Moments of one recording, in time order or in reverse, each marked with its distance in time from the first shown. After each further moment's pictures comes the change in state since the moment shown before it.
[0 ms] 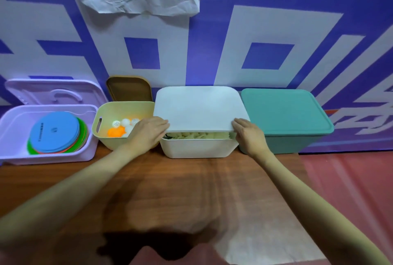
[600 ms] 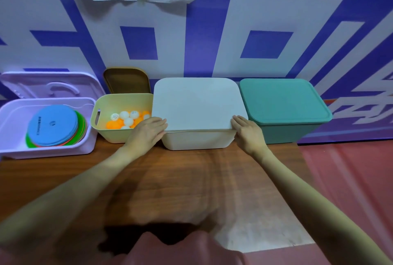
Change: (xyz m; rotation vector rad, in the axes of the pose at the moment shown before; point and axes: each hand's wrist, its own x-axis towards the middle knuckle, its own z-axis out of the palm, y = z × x) left_hand -0.032 0.000 0.038 -0.071 0.053 -0.078; right_hand -0.025 -0.004 0.019 -0.067 -0.058 -0.002
